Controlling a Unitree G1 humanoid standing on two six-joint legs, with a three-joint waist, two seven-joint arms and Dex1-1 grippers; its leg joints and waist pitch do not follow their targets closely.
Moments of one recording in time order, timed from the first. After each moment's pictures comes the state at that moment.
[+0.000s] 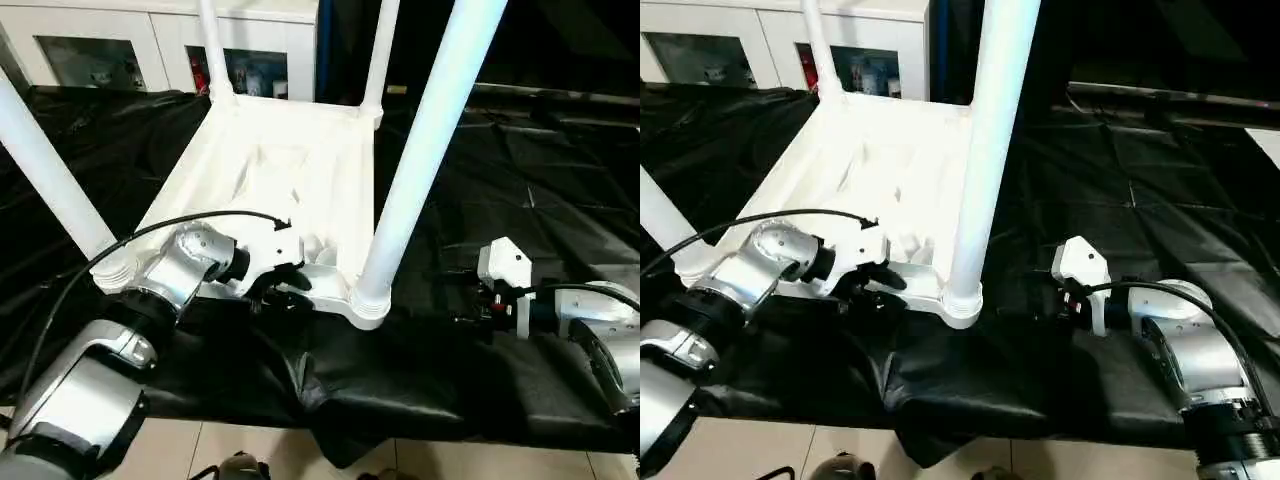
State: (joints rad) left arm -0.79 0.41 -0.47 0.84 0.00 -0.04 -1.23; right arm -0.26 -0.60 0.07 0.16 0.22 0.19 1.18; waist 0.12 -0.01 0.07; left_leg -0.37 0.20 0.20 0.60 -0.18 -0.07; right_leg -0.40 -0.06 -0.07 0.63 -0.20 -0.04
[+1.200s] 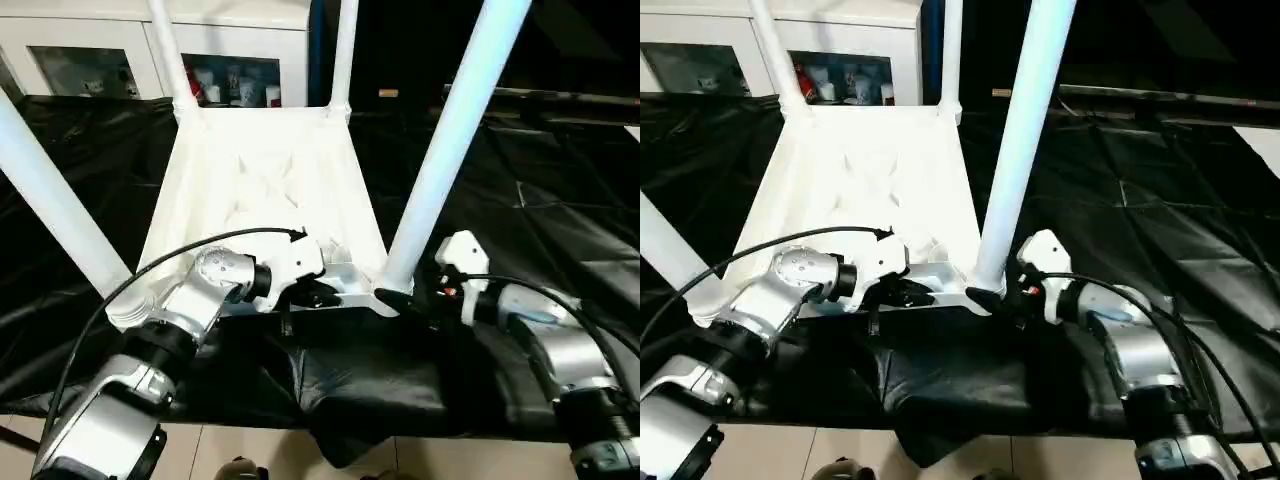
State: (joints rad) left arm -0.64 0.32 -0.39 0.64 0.02 0.03 -1.09; right arm -0.35 -0.39 0.10 0.40 0.16 0.08 0.94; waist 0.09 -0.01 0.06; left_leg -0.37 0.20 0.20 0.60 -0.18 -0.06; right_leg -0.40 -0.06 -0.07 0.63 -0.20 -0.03
